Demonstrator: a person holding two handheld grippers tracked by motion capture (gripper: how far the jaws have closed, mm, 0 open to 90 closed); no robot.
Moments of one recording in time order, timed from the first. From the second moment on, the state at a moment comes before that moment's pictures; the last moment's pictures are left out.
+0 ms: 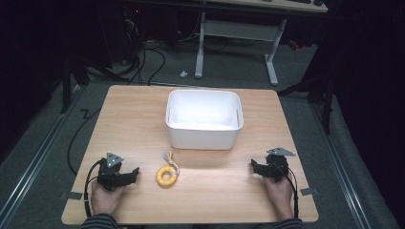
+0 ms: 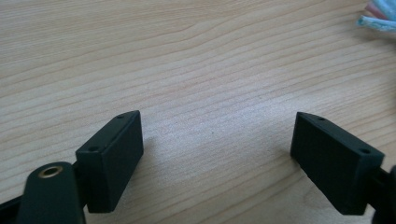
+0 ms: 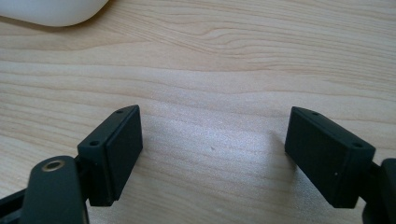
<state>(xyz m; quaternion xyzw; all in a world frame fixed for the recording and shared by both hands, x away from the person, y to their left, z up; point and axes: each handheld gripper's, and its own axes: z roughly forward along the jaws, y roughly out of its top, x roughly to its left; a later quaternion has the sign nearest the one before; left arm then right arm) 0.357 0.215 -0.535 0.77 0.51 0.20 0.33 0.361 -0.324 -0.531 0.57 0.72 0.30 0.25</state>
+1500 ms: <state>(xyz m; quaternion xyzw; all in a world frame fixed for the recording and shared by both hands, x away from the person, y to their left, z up) 0.333 0.185 -0.497 0.80 0.46 0.16 0.35 0.360 -0.324 -0.531 0.57 0.73 0.30 0.25</state>
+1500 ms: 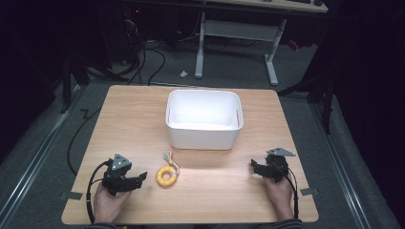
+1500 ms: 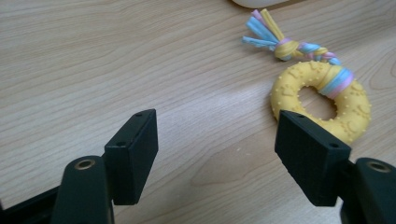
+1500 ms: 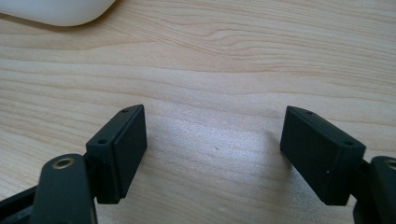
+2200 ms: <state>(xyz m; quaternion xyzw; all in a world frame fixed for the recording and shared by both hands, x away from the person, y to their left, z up) 0.341 0.148 -0.486 0.85 0.41 0.12 0.33 0.360 -0.324 -0.531 0.56 0.73 0.30 0.25</state>
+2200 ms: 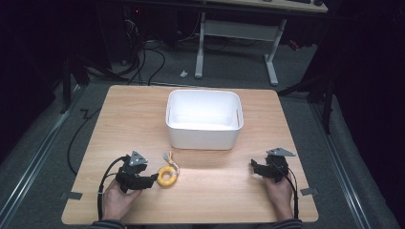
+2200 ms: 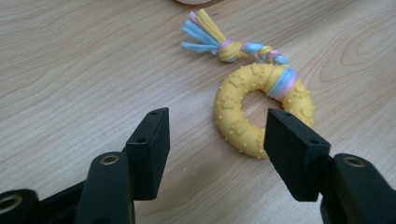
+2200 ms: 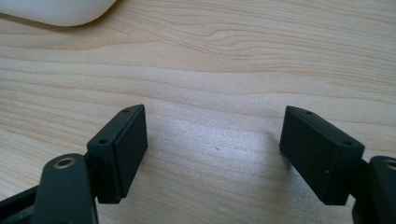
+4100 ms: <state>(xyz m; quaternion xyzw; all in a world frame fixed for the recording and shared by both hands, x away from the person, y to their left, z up) 0.363 0.109 -0.501 0.87 0.40 0.11 0.26 0.359 -0.323 -0.531 0.56 0.73 0.30 0.24</state>
